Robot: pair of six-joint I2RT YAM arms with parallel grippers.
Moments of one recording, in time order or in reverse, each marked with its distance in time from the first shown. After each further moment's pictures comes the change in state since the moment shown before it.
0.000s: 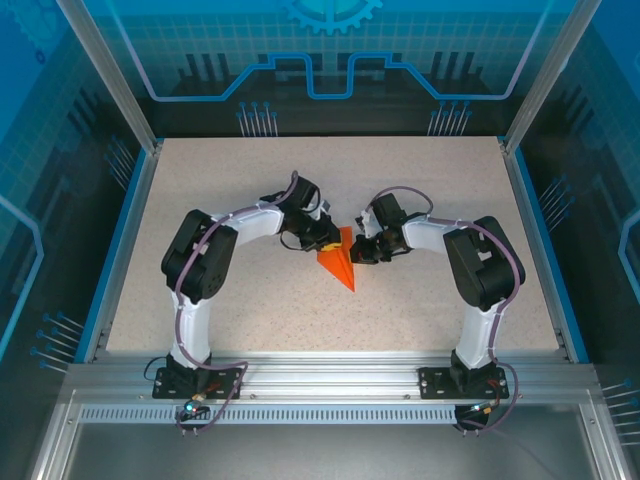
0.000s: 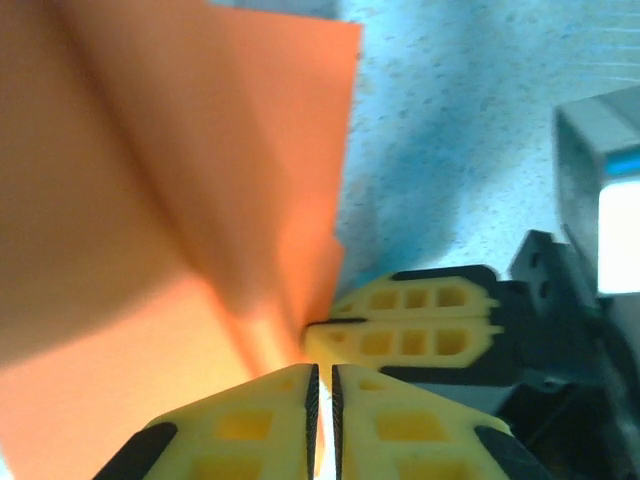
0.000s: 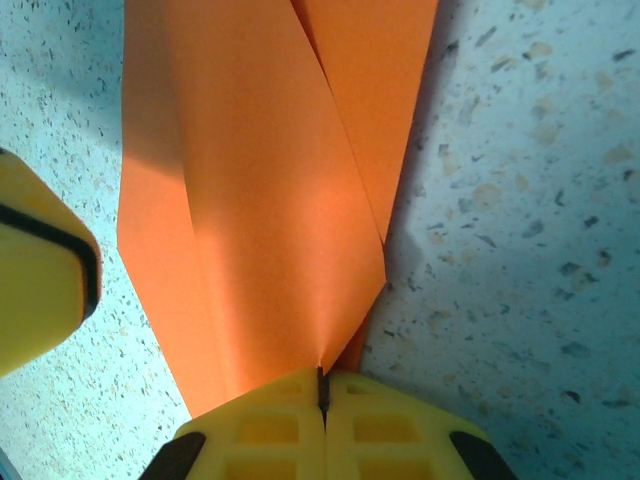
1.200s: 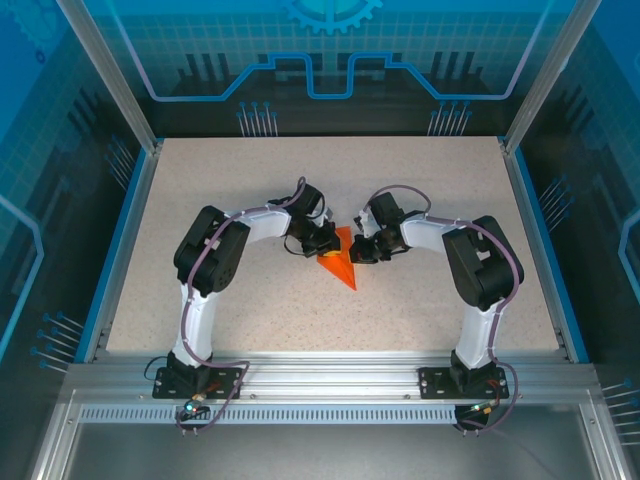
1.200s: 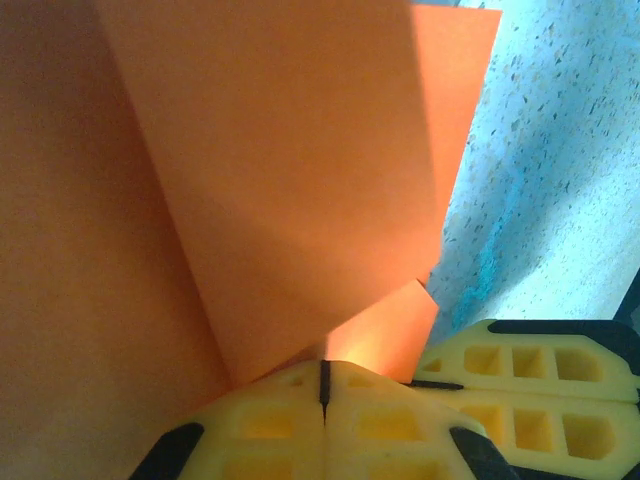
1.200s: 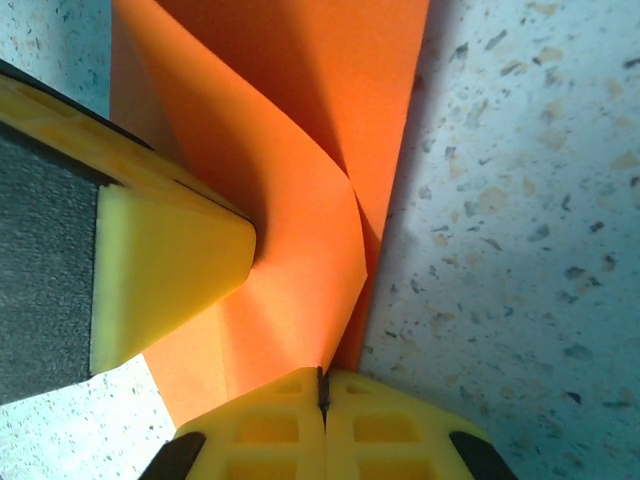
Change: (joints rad) left arm -0.008 0.092 0.010 0.005 -0.031 0.042; right arm 0.011 0.006 0.025 -0.039 0.029 -0.023
